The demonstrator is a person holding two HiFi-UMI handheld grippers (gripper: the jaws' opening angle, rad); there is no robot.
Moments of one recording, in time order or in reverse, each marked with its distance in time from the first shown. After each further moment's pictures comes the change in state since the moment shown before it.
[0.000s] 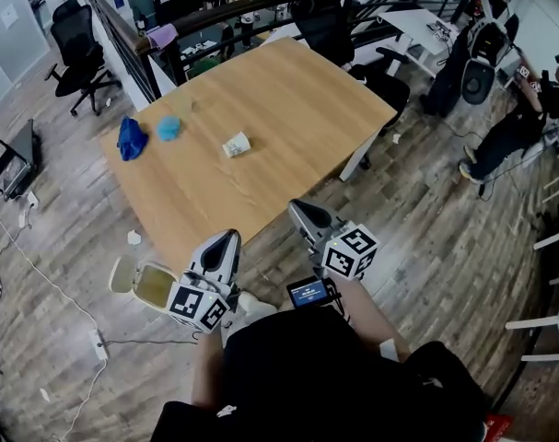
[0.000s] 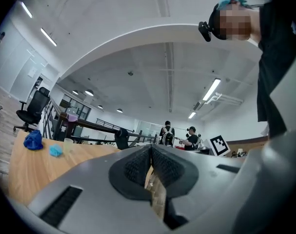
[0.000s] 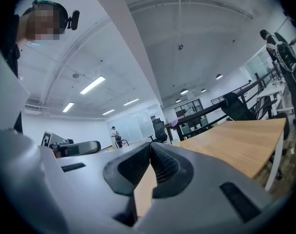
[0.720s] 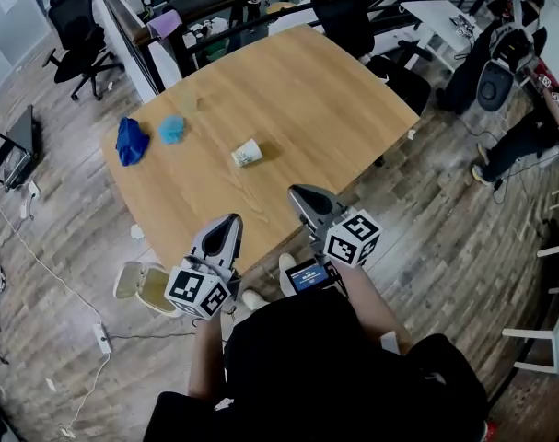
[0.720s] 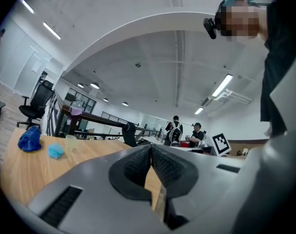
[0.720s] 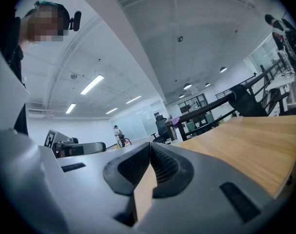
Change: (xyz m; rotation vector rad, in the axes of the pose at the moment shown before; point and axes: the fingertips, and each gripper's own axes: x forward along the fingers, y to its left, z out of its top) left arm 0.092 0.102 0.007 -0.030 0.076 0.055; right arm 0.113 -0.074 0.019 0.032 0.046 0.065
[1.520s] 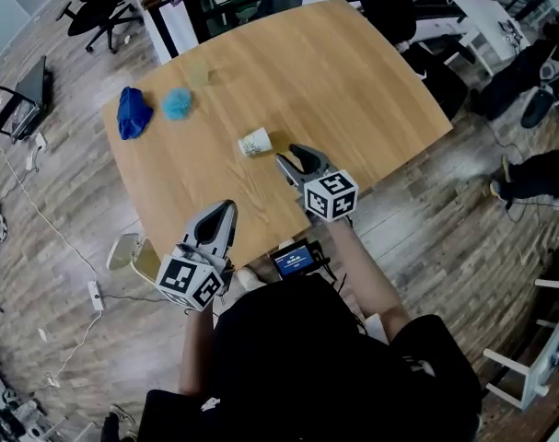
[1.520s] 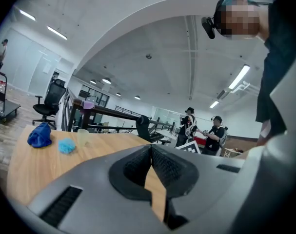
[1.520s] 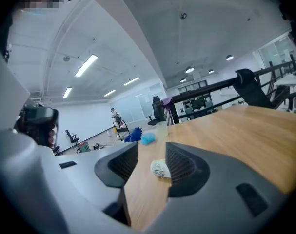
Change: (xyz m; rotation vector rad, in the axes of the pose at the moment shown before) left arm 0.063 0.049 -0.012 -0.033 0.093 0.164; right arm 0.122 -0.139 -0.068 -0.043 0.224 0.006
